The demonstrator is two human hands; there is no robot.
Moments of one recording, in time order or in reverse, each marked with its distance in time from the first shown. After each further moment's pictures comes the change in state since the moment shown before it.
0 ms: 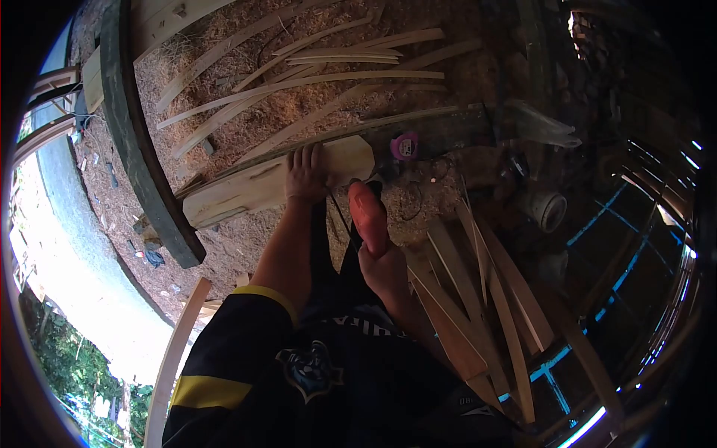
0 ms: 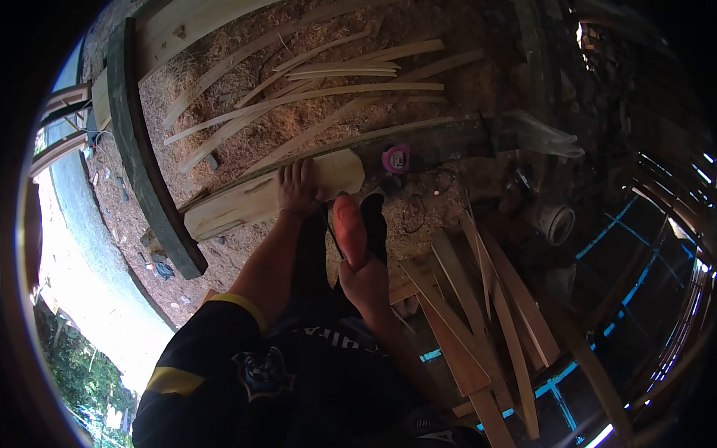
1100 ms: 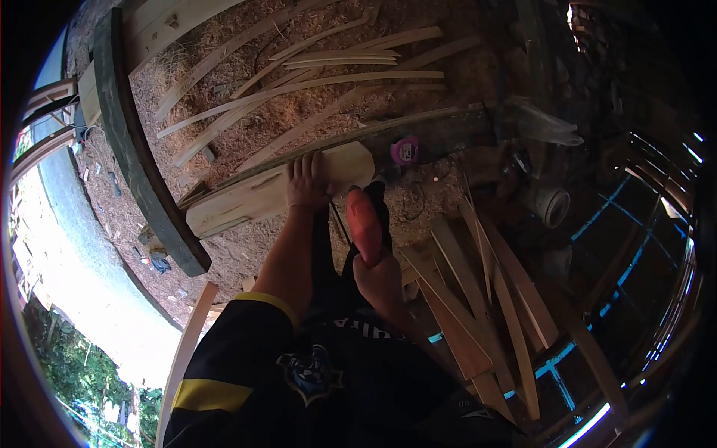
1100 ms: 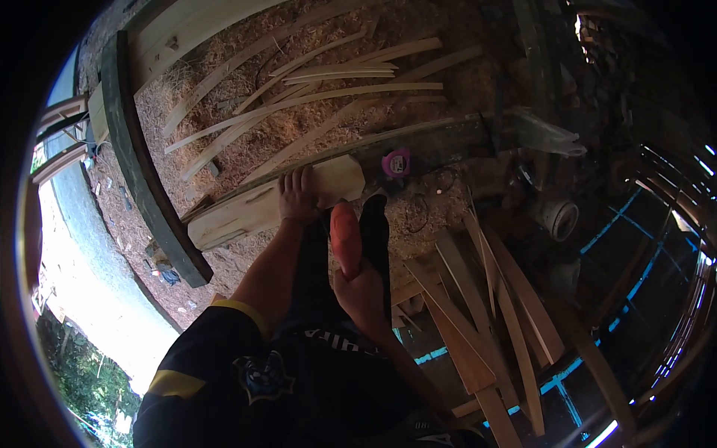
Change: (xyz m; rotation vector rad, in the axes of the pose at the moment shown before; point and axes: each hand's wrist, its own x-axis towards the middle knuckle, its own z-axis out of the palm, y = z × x) left_hand 0.003 0.003 -0.007 -0.006 -0.021 -0.001; right_hand -0.006 -0.025 0.005 0.044 0.001 0.062
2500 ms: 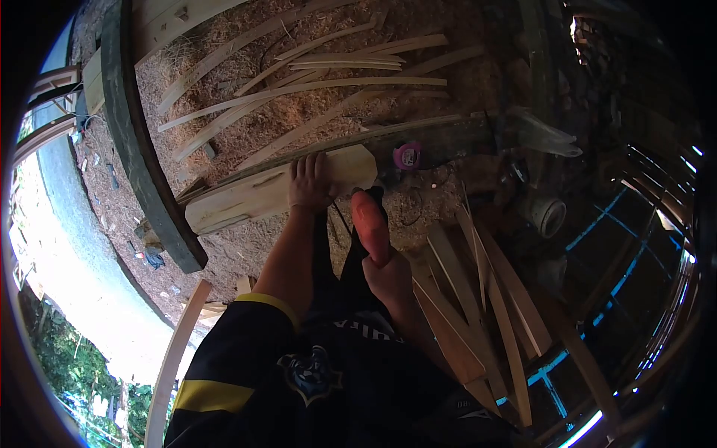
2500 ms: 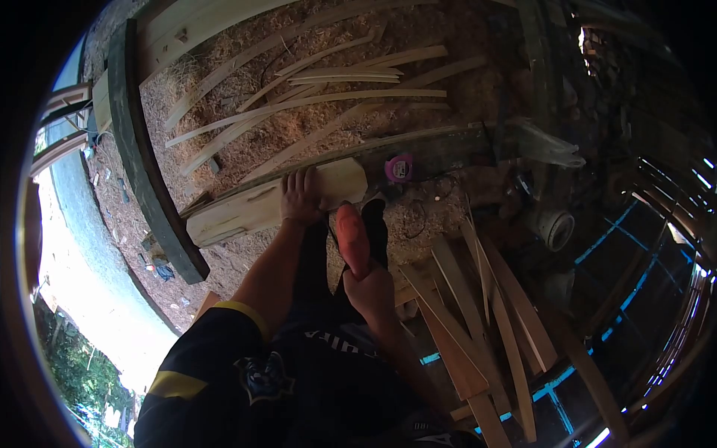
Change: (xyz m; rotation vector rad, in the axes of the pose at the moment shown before) left_hand -0.002 -0.006 0.006 -0.041 0.045 0.016; right_hand 0.012 0.009 -0.015 -0.131 -0.023 -0.054
